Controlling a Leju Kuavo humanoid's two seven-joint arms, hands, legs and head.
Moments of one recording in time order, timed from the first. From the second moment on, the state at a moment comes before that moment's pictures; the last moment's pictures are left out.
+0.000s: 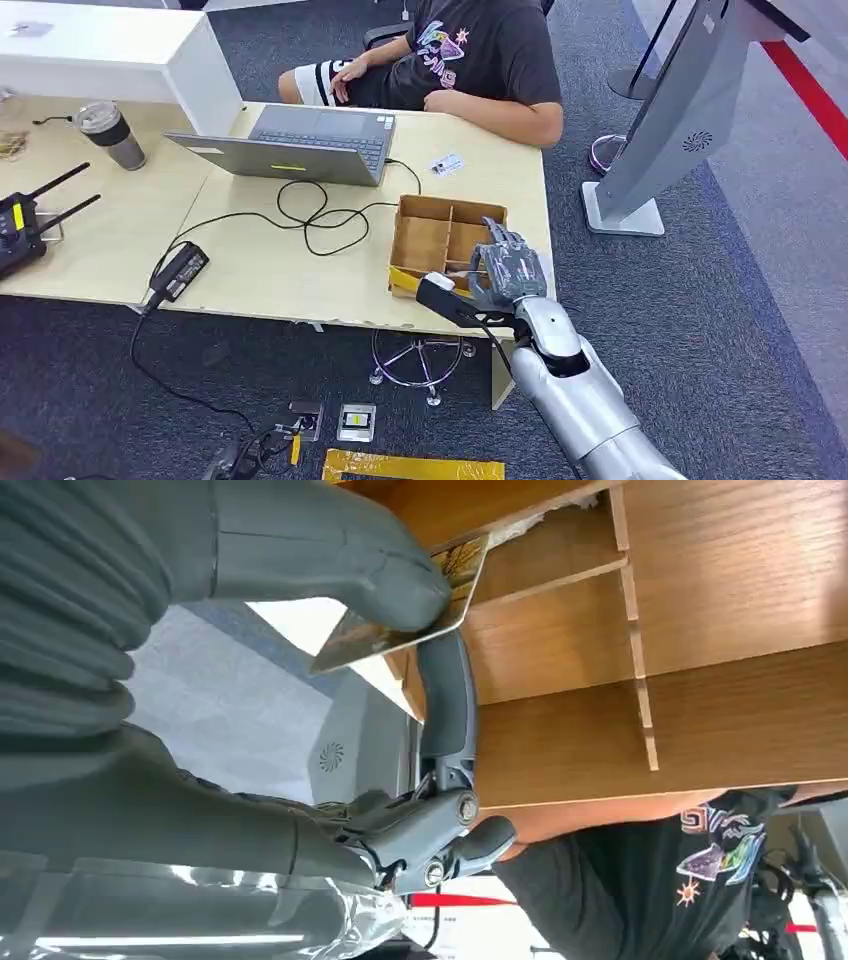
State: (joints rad) left arm -0.21 0.02 -0.12 -0.19 -0.54 0.24 0.14; right arm -0.60 0.08 0.55 -0.73 1.32 -0.14 -0.06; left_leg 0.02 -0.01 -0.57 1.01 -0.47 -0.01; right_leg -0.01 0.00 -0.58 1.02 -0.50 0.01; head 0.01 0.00
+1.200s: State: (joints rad) left arm -0.21 0.02 -0.12 -0.19 -0.55 0.24 0.14; right arm -0.67 0.02 0.47 -1.01 1.17 -0.10 -0.07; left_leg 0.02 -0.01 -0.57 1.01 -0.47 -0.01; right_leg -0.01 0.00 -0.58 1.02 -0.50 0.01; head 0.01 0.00
